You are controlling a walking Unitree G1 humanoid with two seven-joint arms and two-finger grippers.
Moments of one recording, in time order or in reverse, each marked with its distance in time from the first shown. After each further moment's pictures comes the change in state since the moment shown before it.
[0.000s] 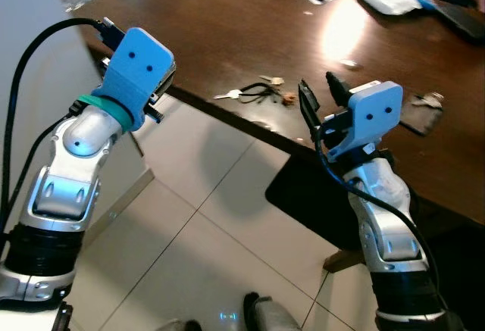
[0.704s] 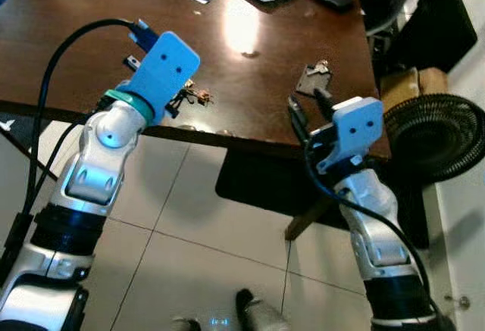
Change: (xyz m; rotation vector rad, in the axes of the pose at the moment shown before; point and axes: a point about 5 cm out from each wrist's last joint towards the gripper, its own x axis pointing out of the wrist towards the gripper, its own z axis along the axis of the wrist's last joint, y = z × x) left arm 0.017 -0.014 -0.019 0.129 0.054 0.034; right arm -0.004 0.020 -0.019 0.016 0.047 0.068
